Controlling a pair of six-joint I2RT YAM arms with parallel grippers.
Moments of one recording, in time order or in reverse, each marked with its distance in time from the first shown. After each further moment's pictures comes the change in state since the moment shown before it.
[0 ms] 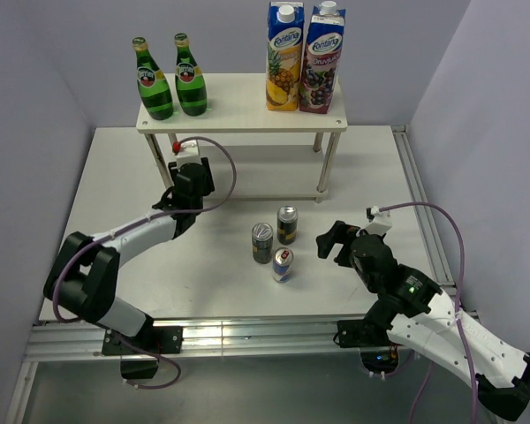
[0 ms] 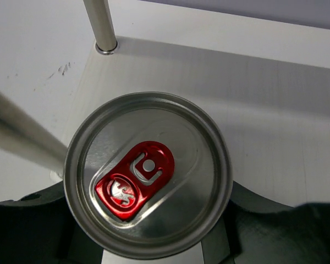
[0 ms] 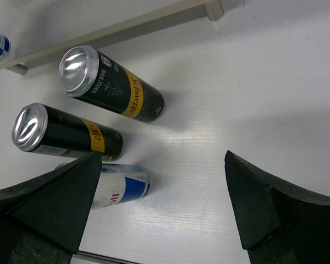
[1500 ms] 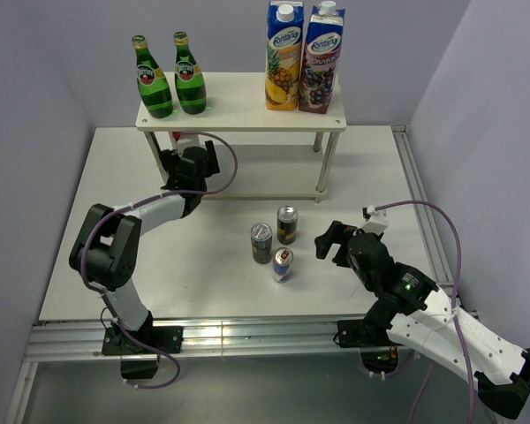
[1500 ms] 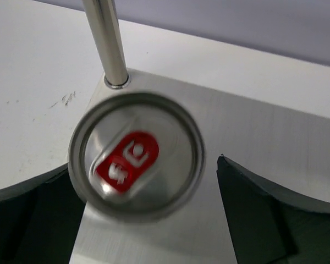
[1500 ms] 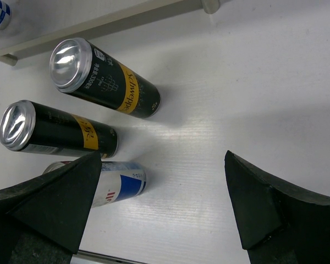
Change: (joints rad) left arm 0.102 0.285 0.225 0.098 -0.018 0.022; right arm 0.000 0.036 0.000 0.000 -0.008 -0.001
